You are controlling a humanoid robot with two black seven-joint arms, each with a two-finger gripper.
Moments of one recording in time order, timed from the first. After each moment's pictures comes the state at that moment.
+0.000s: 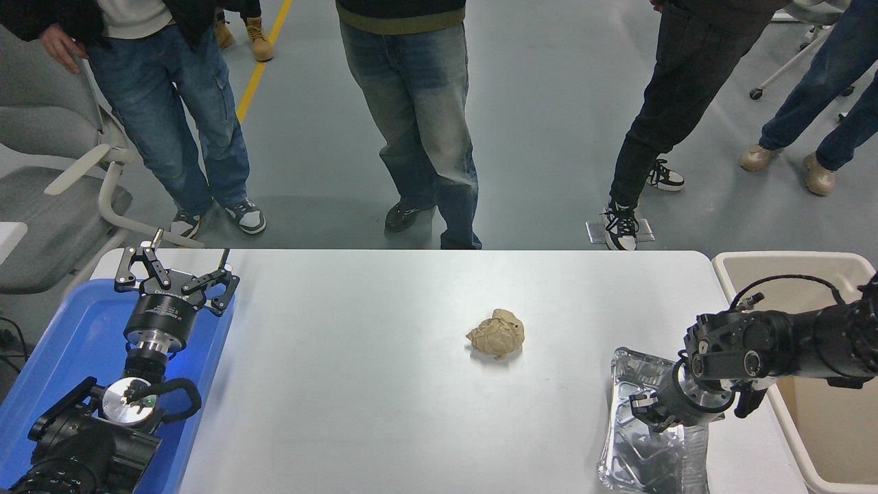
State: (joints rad) left arm -0.53 0.18 -1.23 -0.31 -0.11 -0.79 -0.16; right arm 1.24 -0.28 -1.04 0.99 -0.37 0.33 -0.11
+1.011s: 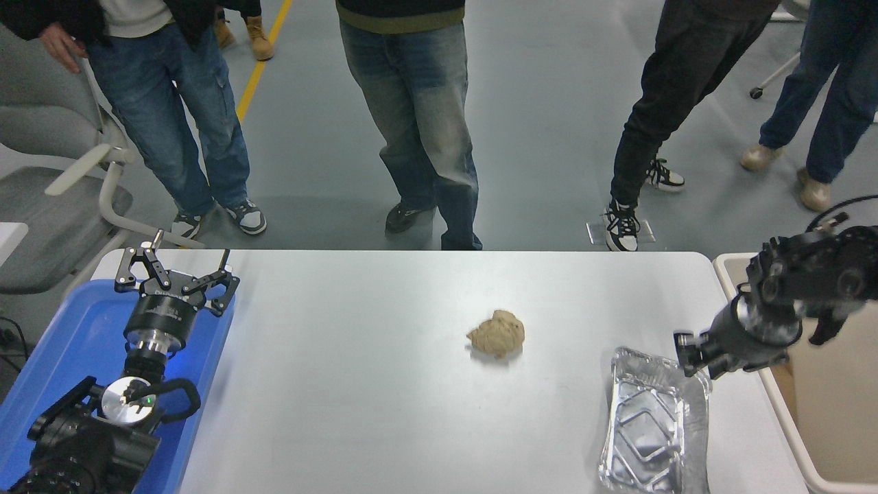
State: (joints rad) left arm -0.53 0.19 -1.22 -0.31 -0.11 -0.79 -0.17; right arm 1.83 -0.54 -1.22 1.35 -0.33 0.52 -0.11
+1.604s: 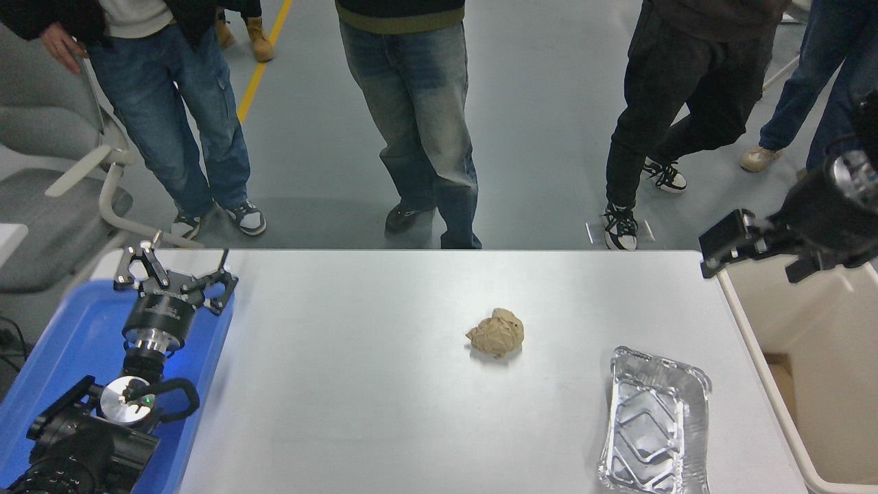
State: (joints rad) left arm -0.53 0.19 -1.22 -0.31 -0.11 -0.79 -0.17; right arm 2.48 -0.56 -1.33 1.56 -0.26 0.76 -0.11
